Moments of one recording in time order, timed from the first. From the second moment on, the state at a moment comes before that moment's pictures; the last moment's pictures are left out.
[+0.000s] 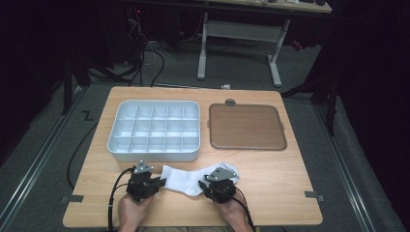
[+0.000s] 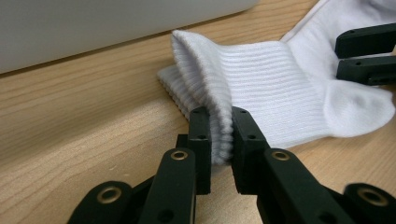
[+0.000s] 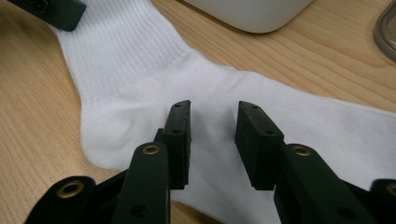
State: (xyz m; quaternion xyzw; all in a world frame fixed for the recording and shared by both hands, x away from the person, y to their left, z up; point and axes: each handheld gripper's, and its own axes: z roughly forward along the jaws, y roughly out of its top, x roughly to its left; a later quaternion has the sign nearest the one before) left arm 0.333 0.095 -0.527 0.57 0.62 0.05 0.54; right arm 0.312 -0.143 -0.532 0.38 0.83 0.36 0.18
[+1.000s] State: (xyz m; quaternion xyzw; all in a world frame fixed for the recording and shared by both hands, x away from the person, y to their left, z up) left arm 0.335 0.107 -0.480 0.55 0.59 -0.01 0.59; right arm 0.315 -0.136 -0.529 0.37 0.84 0.35 0.17
